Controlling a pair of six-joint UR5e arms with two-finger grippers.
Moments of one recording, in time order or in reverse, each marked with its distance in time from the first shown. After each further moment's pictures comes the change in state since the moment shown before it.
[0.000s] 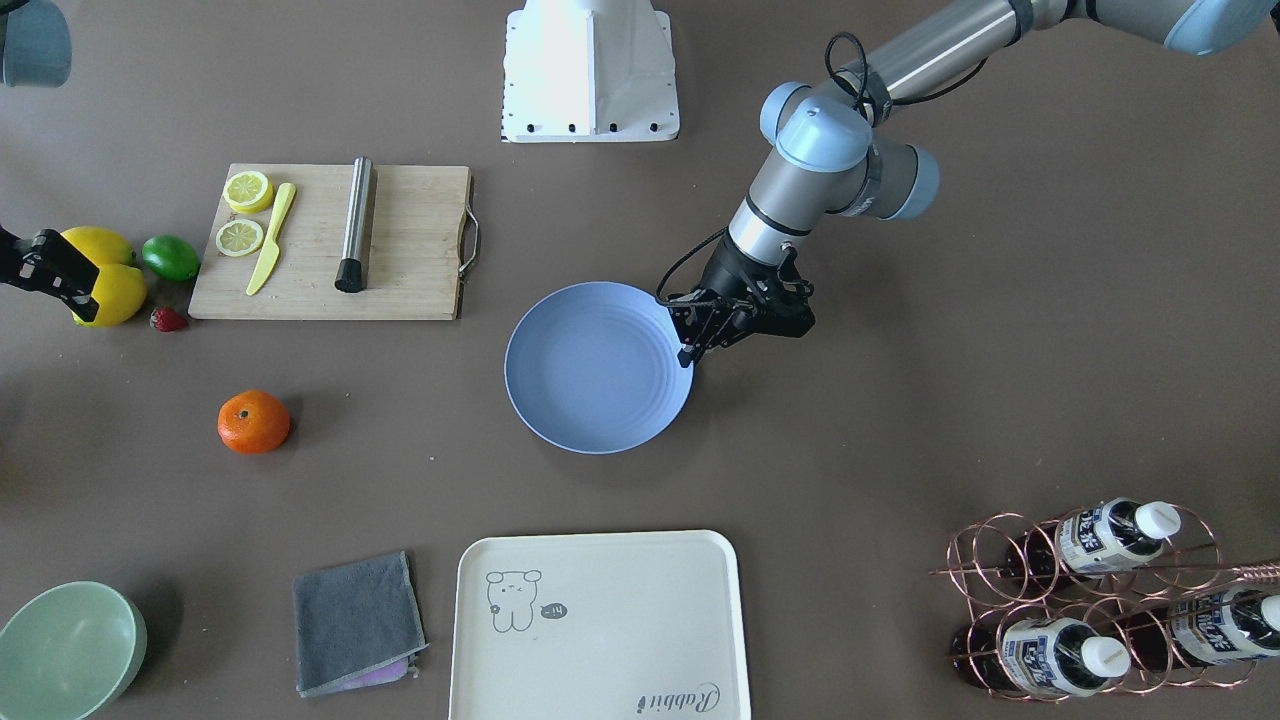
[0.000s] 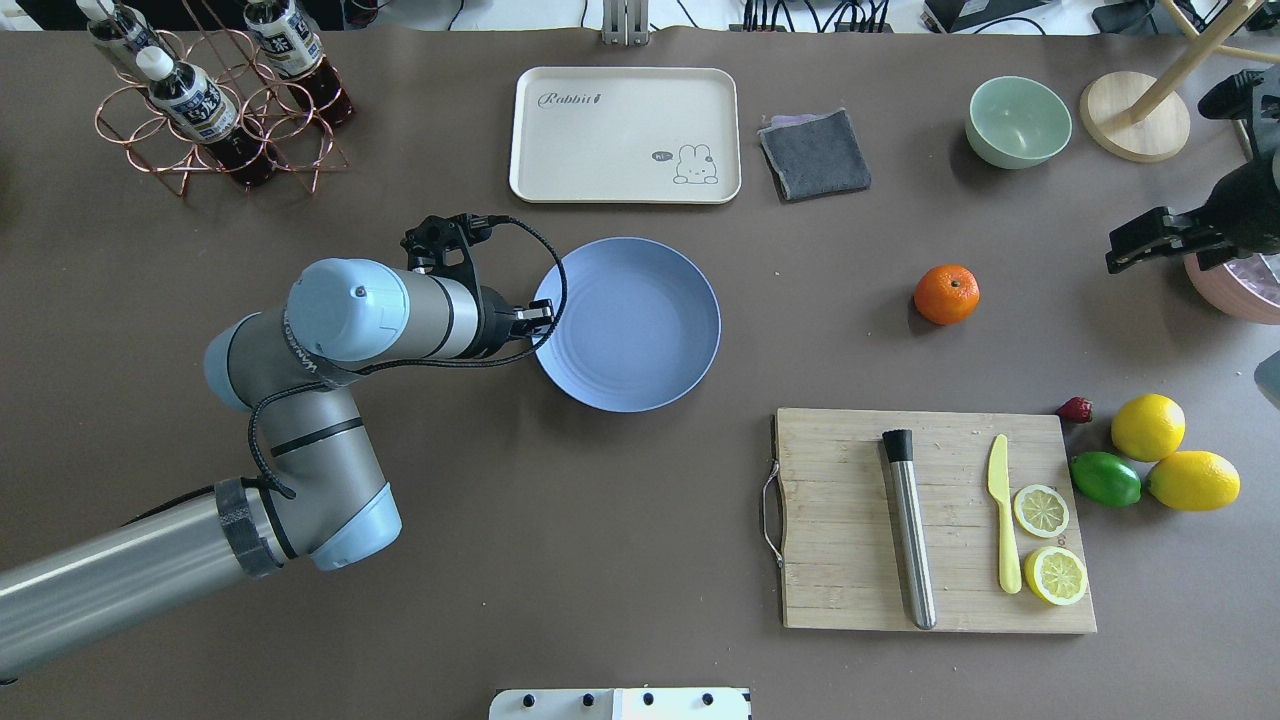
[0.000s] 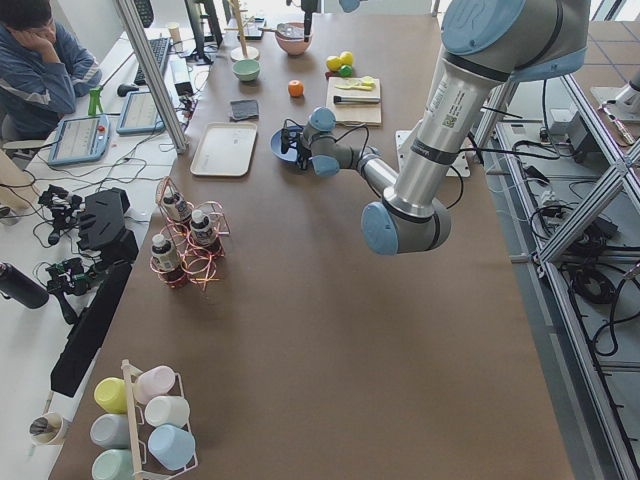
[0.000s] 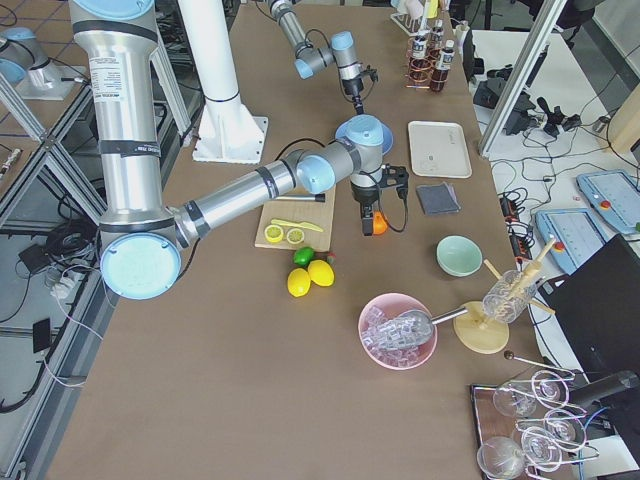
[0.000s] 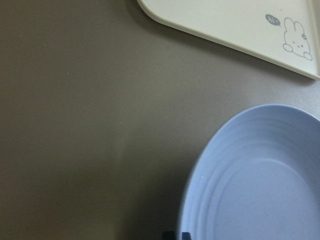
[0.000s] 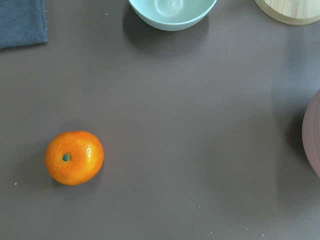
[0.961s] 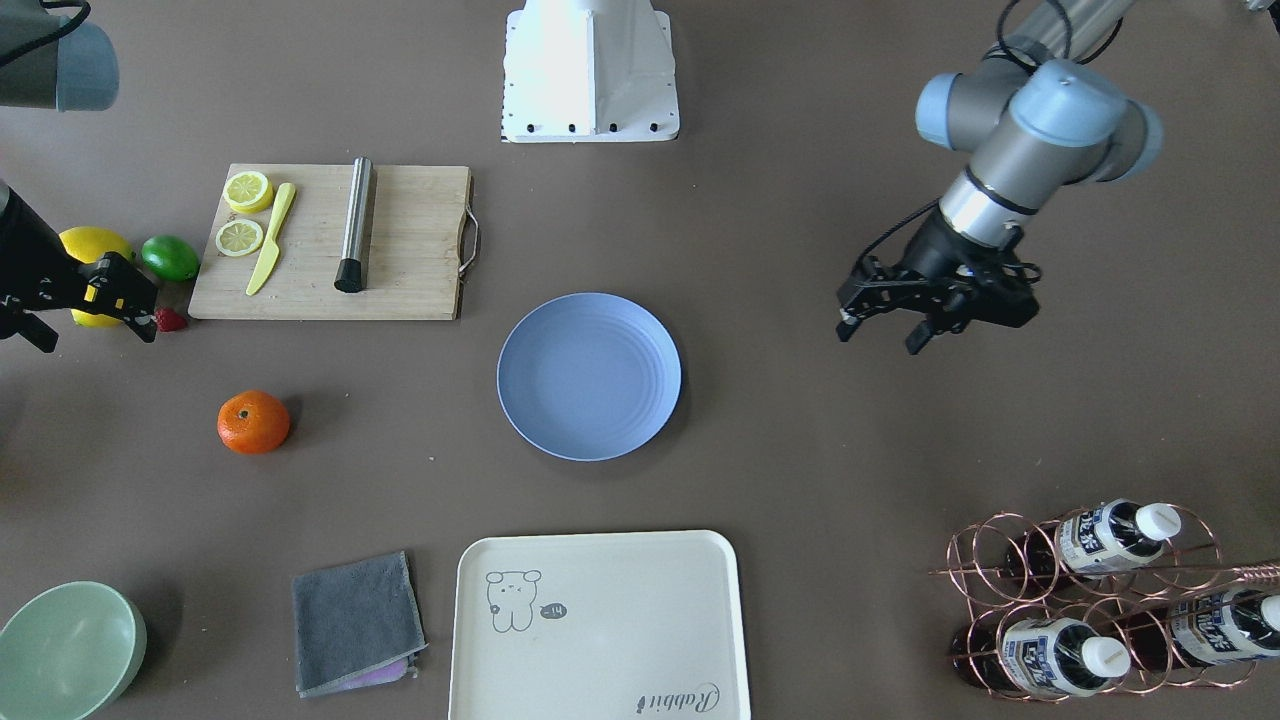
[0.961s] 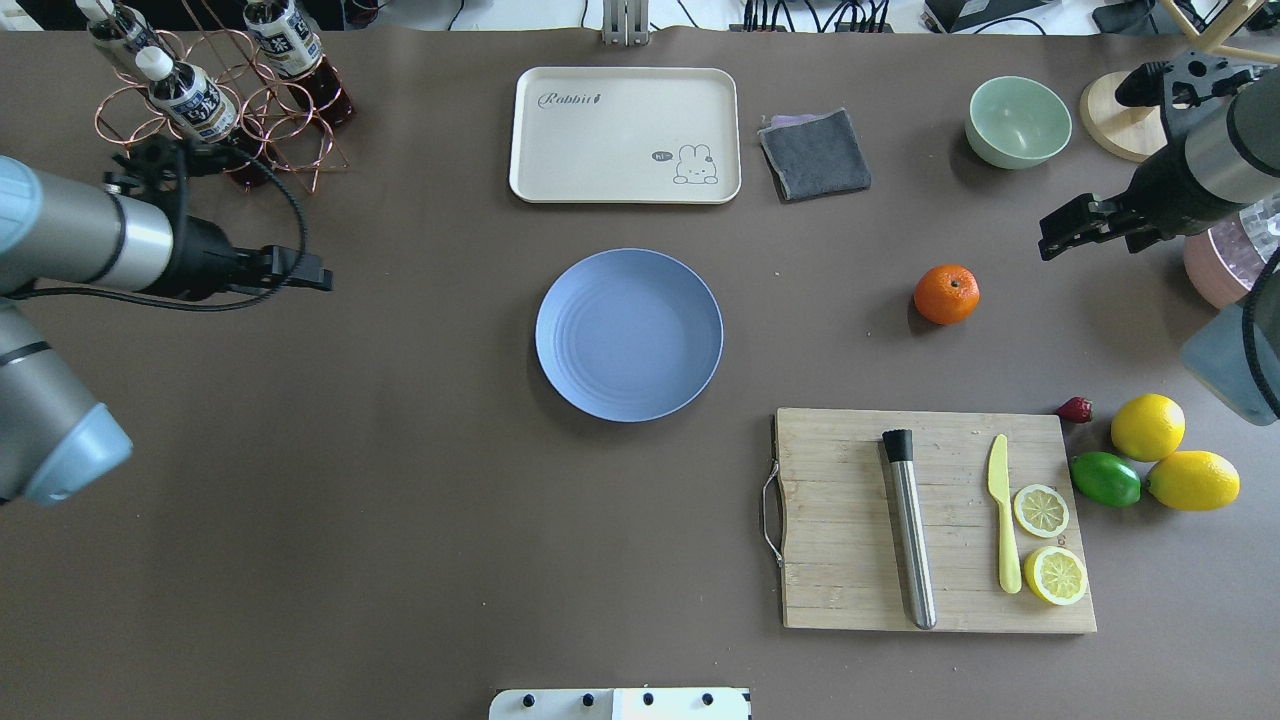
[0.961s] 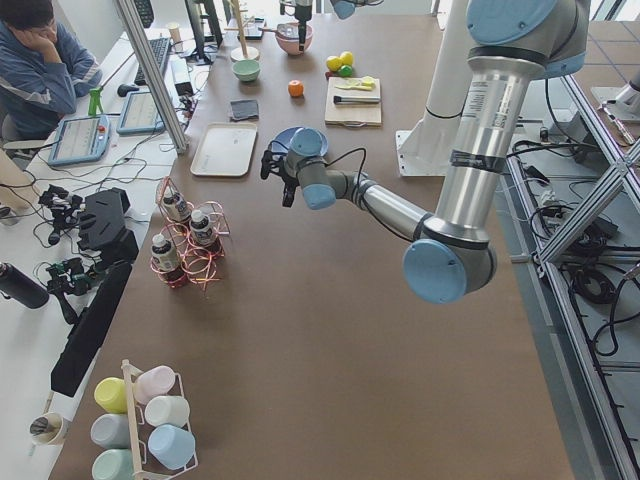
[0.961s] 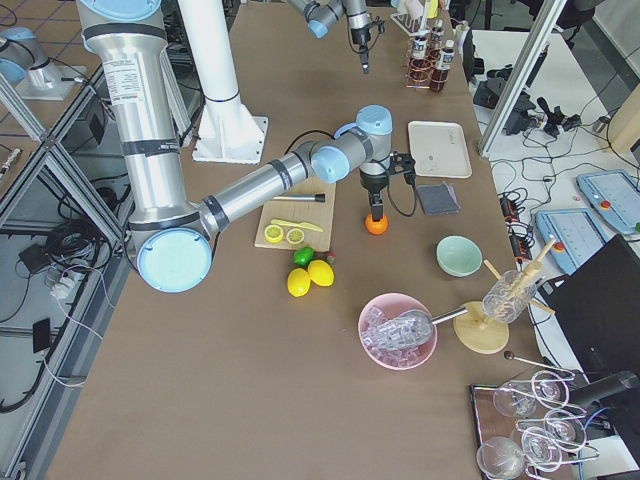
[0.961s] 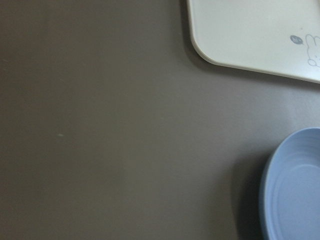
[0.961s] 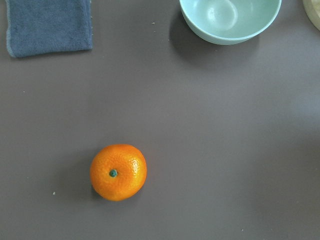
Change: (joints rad) left arm -0.377 0.424 -0.268 0.017 -0.366 0.430; right arm -0.057 0.113 -0.060 0.000 -0.002 0.004
